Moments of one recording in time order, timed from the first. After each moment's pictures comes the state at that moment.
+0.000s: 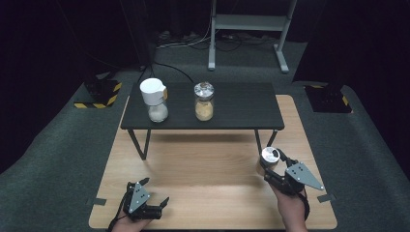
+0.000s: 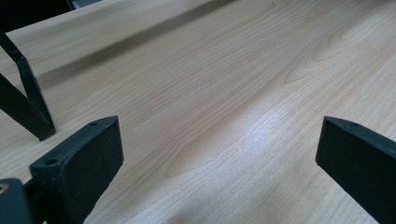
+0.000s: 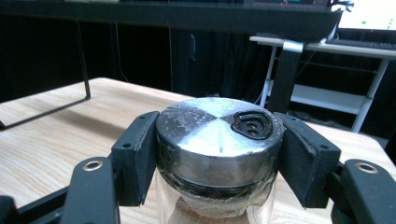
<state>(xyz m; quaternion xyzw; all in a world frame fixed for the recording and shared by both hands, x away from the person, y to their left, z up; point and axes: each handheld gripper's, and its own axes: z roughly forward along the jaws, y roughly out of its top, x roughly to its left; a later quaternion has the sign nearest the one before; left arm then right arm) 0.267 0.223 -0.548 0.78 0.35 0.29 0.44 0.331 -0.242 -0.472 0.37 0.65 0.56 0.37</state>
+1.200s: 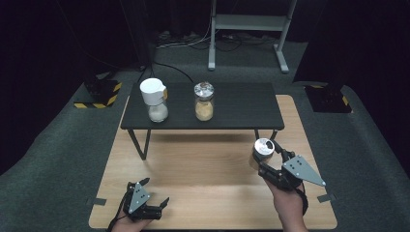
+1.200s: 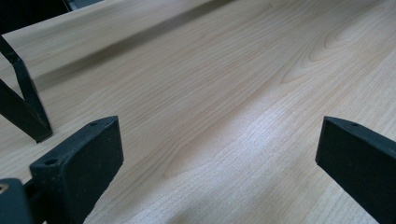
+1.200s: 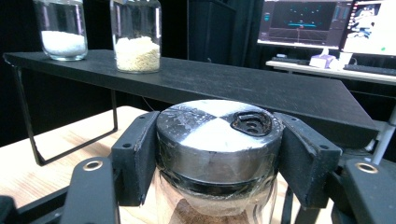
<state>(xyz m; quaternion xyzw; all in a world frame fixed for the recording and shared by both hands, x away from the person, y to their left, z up) 0.267 0.224 -0.548 0.78 0.34 0.29 0.44 0.323 -0.213 -0.417 0.33 0.64 0.59 0.36</state>
